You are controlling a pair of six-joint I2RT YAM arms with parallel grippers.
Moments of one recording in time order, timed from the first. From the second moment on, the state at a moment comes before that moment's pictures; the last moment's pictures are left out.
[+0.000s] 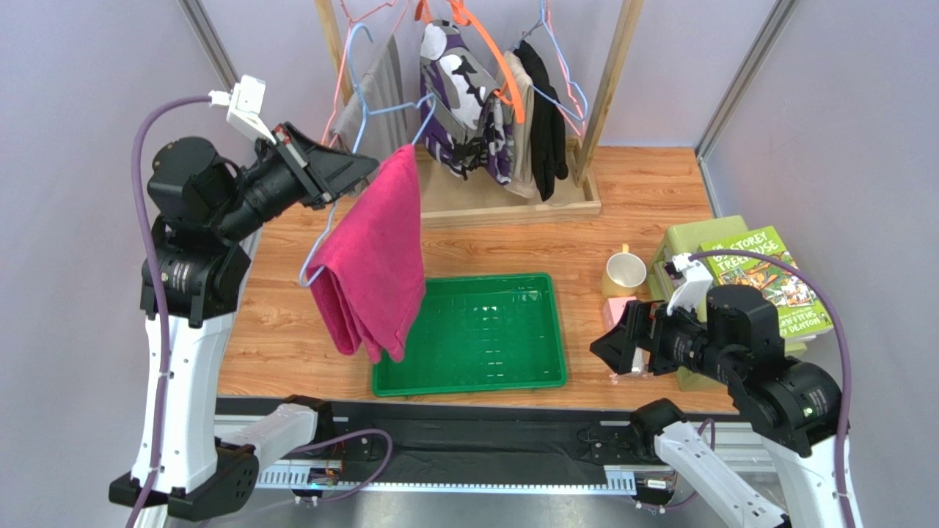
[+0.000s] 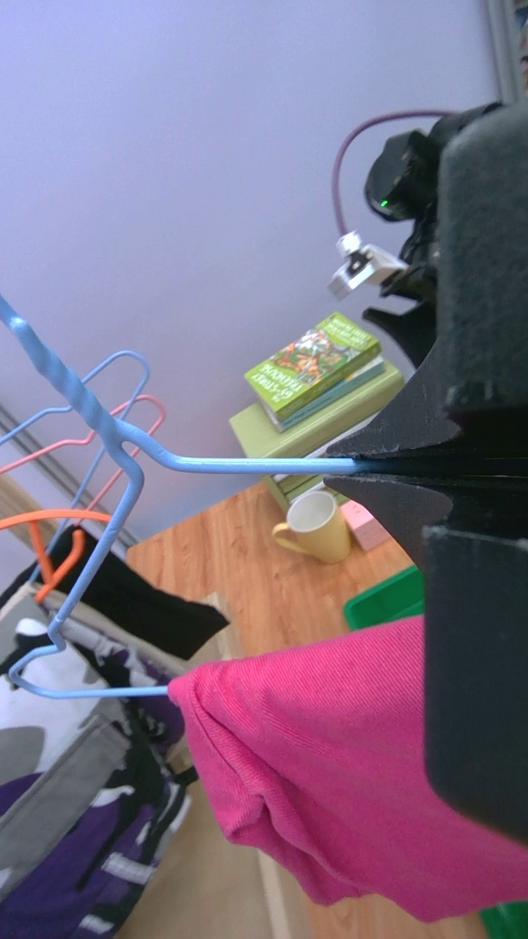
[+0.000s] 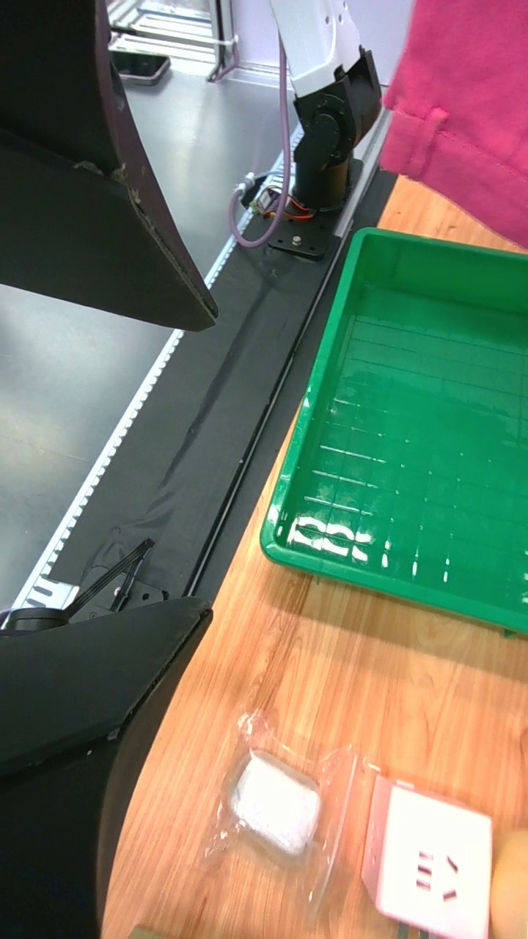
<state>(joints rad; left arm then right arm) -0.19 1.07 1.71 -0.62 0.56 -0.78 0.40 0.59 1.21 -1.28 -0.26 0.39</state>
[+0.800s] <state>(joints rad) -0.19 0.83 1.54 -0.86 0.41 -0.82 1.10 0.91 1.18 -0.90 0.10 0.61</state>
